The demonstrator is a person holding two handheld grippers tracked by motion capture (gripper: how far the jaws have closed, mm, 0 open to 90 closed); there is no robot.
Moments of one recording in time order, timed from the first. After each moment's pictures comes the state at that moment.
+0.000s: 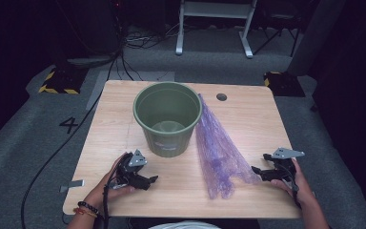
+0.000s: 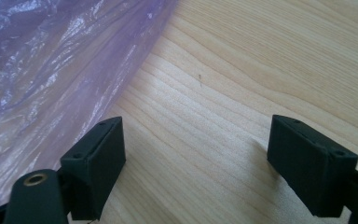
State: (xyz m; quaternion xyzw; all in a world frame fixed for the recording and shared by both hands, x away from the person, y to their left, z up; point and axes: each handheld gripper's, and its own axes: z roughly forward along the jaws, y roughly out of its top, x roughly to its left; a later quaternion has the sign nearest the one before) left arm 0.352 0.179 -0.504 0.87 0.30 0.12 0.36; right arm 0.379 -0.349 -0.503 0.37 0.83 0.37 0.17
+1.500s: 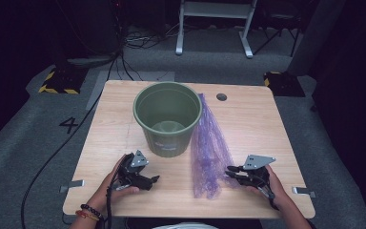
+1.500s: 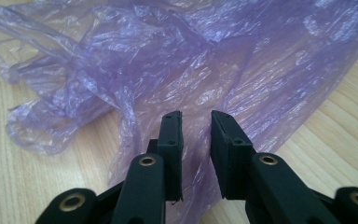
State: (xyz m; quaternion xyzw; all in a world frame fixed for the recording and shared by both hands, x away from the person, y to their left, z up) left arm 0.348 0.171 -0.504 0.87 0.32 0.13 0.36; right arm 0.356 -0.255 -0.496 0.22 0.87 0.42 0.12
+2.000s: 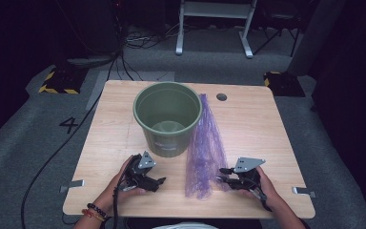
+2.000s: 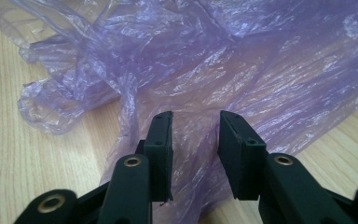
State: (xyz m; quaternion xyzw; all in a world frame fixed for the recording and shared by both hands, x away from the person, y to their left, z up) left arm 0.346 0.148 -0.504 0.87 0.31 0.12 0.36; right arm 0.352 -0.230 -0.502 0.20 0.88 0.41 0.10
